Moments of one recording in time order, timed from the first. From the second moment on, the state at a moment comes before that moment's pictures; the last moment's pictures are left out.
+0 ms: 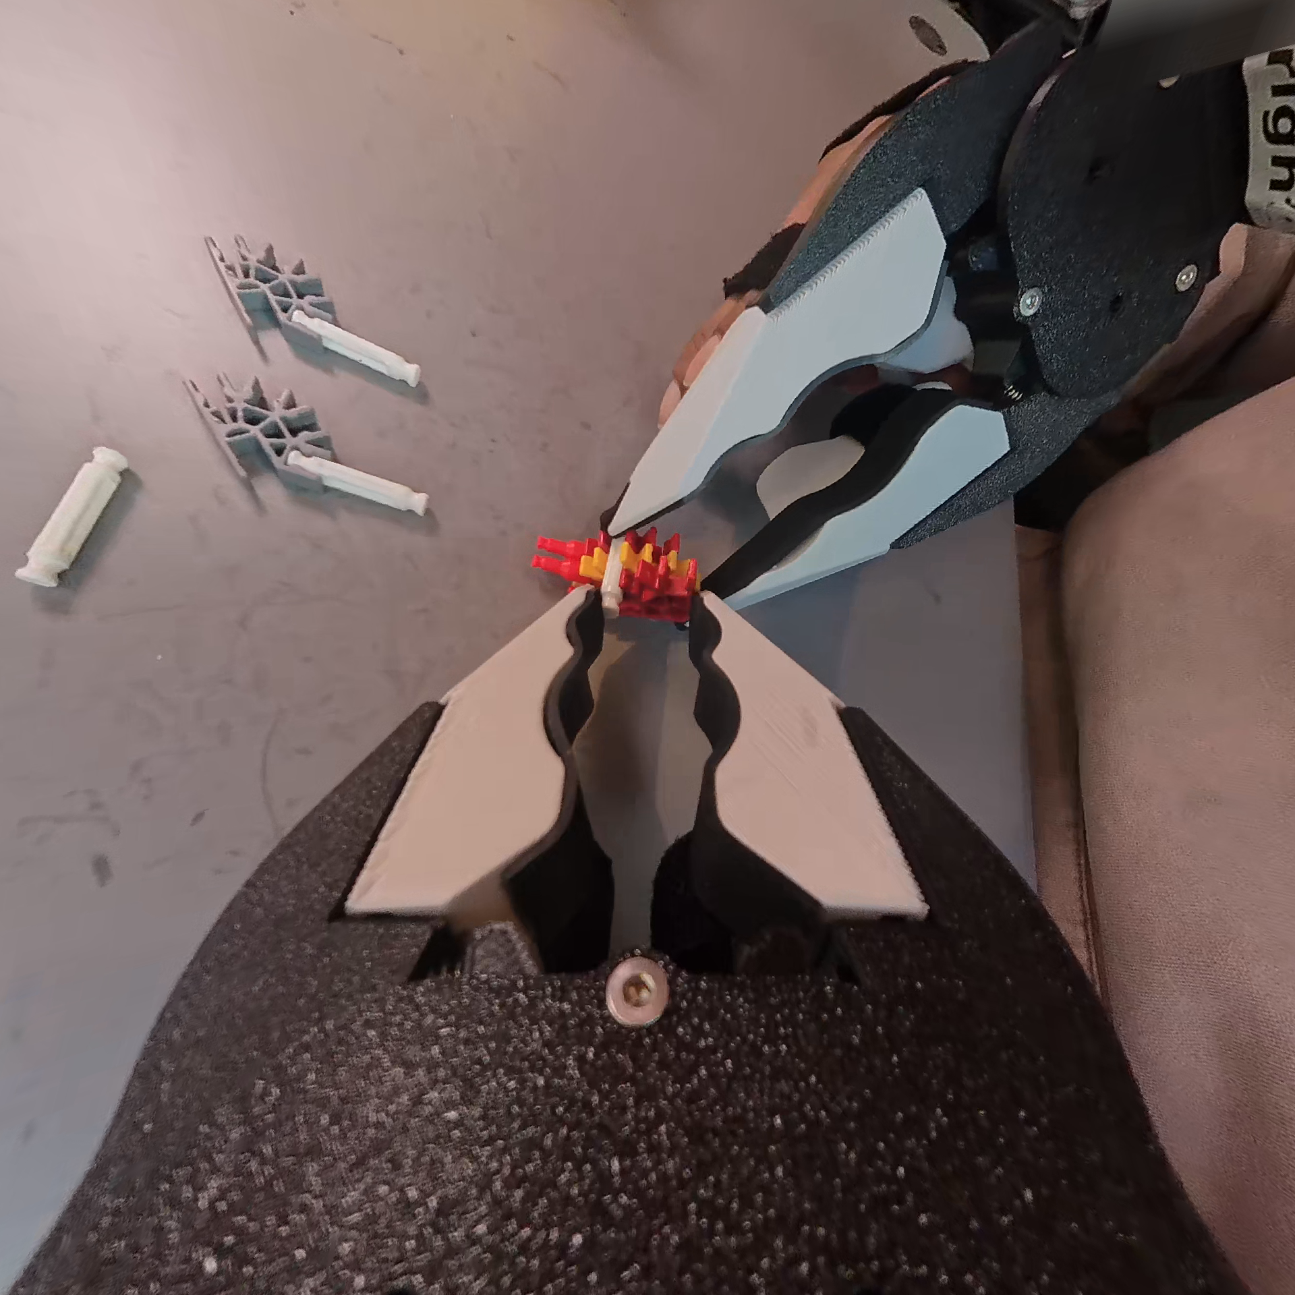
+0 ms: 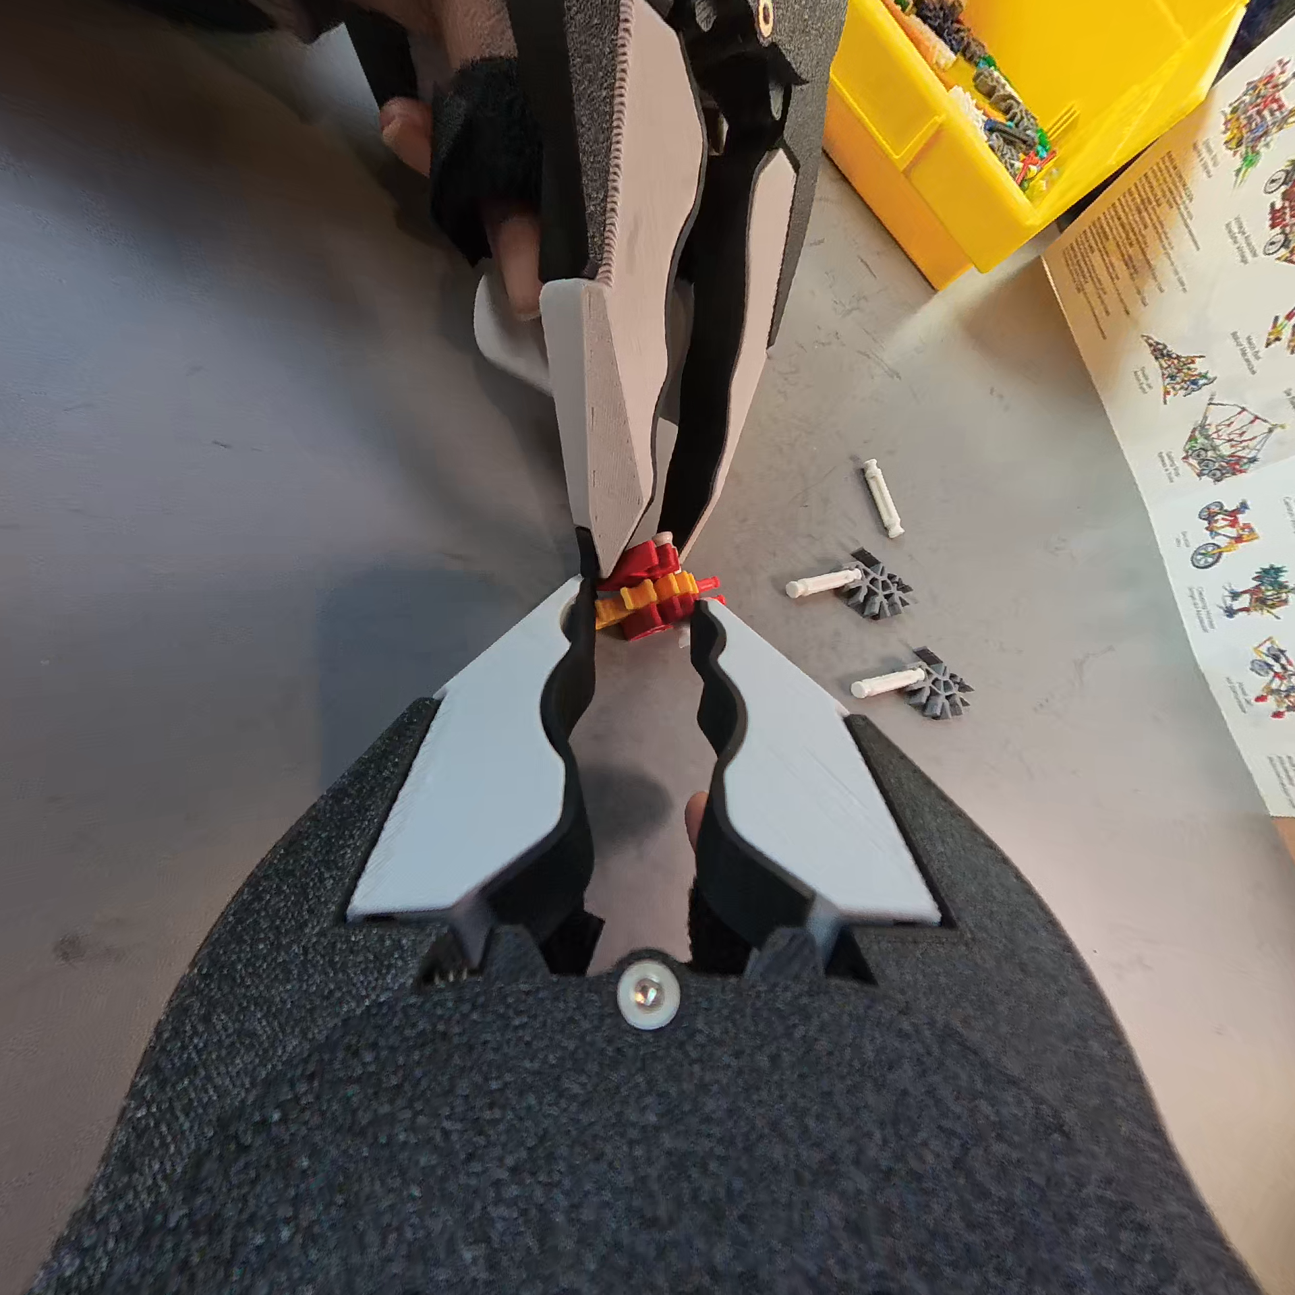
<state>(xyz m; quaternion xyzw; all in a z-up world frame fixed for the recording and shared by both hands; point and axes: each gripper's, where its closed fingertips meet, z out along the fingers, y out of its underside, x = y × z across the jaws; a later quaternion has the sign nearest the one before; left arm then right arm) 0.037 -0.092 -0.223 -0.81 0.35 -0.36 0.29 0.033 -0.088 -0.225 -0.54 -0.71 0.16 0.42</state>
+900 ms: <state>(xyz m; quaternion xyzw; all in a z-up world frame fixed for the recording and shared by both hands) 0.022 -0.095 -0.221 -0.78 0.43 -0.29 0.34 0.048 -0.098 -0.225 -0.37 -0.81 0.28 0.35</state>
